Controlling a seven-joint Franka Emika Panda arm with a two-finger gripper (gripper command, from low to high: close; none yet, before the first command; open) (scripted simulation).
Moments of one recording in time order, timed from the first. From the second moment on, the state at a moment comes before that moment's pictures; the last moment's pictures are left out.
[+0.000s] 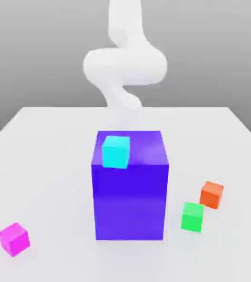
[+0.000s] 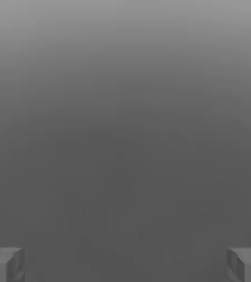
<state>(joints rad) -0.01 -0.71 -0.03 -2.32 0.01 2.34 0.80</state>
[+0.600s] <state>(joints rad) -0.15 -0.05 -0.25 -2.42 0.13 2.60 0.78</state>
